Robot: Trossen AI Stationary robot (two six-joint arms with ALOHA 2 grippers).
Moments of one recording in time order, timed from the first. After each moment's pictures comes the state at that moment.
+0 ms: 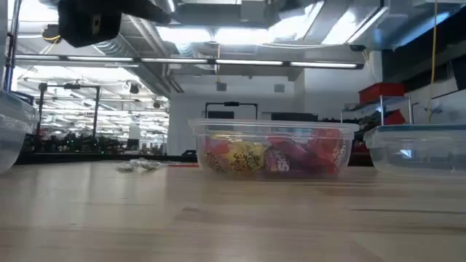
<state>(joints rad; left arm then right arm) -0.61 1.49 1.00 -0.21 -0.56 -1.18 0.42 1.67 1.87 -1.19 0.13 0.48</state>
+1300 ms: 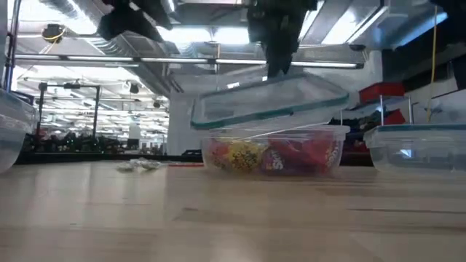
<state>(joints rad) -0.13 1.07 1.01 -0.64 -0.48 -0.77 -0.40 1.92 1.87 -1.28 -0.38 -0.26</state>
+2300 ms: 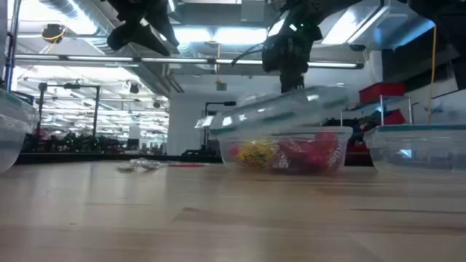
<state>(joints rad) 0.07 1.07 1.01 -0.63 -0.43 -0.73 -0.64 1.97 1.87 -1.41 -0.65 -0.31</state>
